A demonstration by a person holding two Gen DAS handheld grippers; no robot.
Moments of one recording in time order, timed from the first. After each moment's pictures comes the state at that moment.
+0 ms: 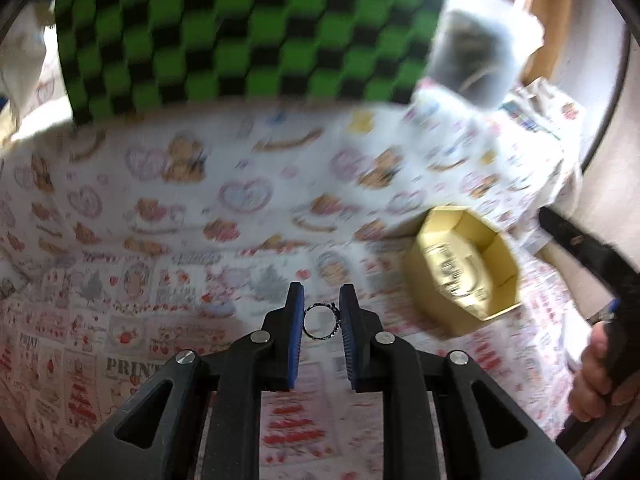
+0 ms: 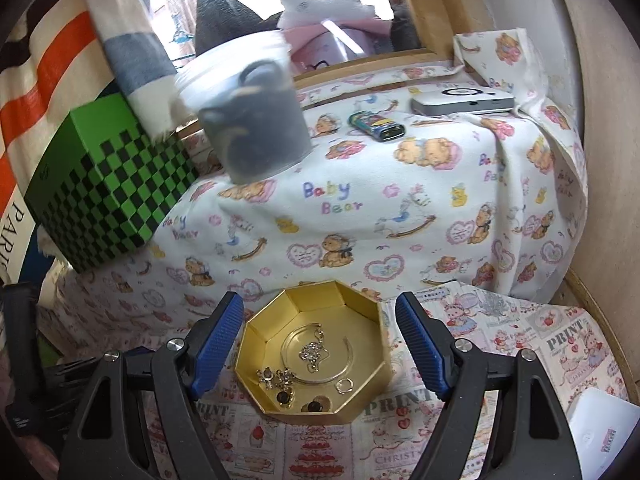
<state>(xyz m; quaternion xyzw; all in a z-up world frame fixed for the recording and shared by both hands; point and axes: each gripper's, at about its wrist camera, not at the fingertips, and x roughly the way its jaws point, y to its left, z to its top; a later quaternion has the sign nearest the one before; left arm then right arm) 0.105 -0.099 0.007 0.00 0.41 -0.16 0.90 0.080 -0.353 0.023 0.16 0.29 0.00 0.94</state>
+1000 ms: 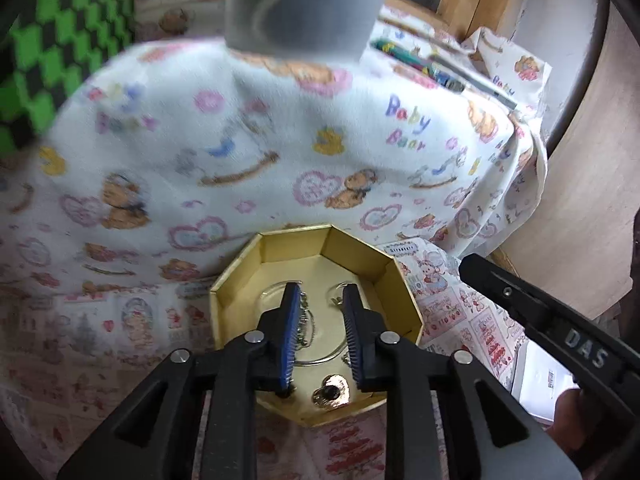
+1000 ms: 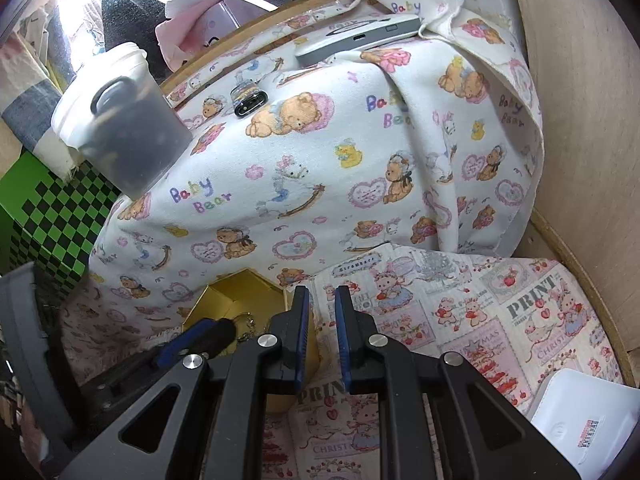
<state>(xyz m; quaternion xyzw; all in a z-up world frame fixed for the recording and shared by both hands) 0.136 -0.245 -0.009 0.01 0.43 -0.22 0.87 0.098 -0.416 0.000 0.24 0.36 -0.04 0.90</state>
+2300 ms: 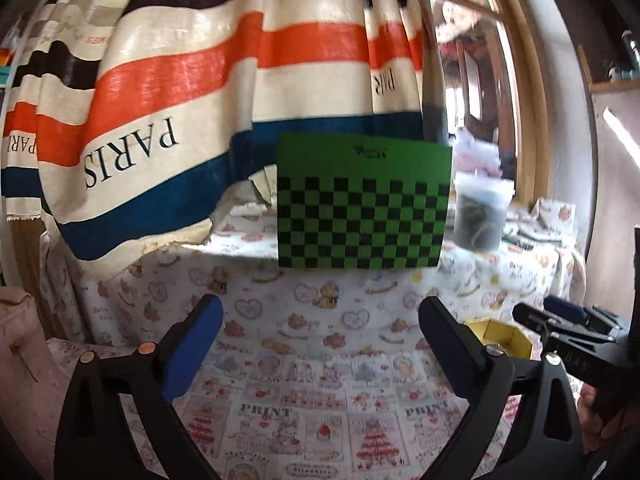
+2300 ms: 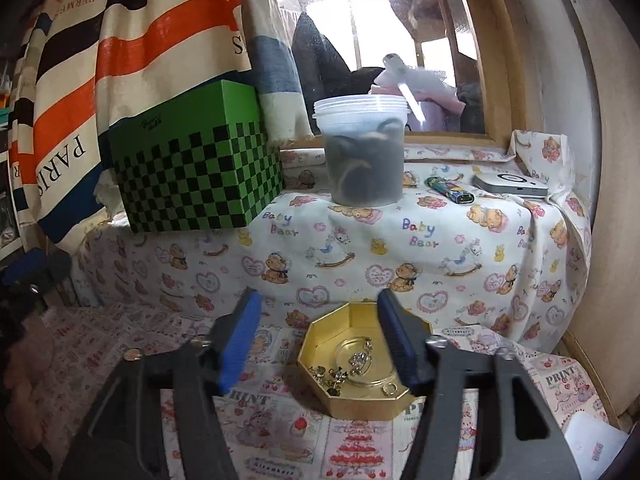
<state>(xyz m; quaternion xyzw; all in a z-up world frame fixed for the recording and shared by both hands) -0.012 -0.021 0.059 -0.01 0.11 -0.04 0.99 0.026 -0.282 0.028 0.04 0.17 0.05 0.98</state>
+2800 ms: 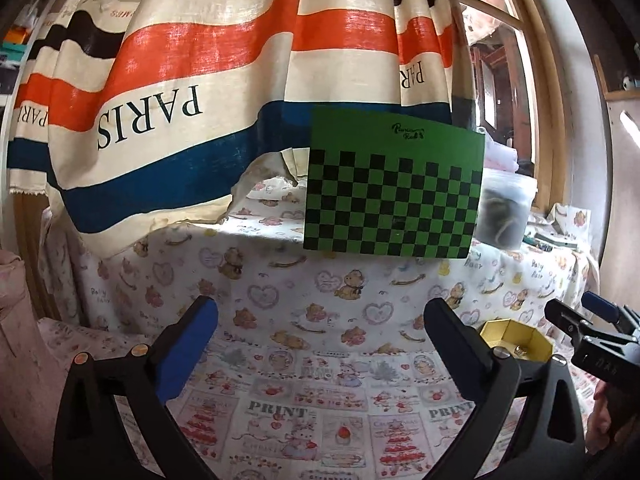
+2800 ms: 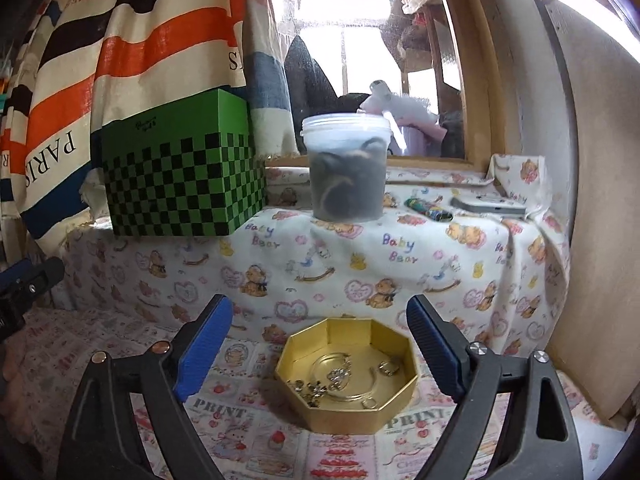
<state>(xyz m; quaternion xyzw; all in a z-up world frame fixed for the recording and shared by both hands) 0.002 -0.002 0.031 -0.02 0.10 -0.02 0.99 0.017 -0.278 0.017 0.02 0.12 0.02 0.99</state>
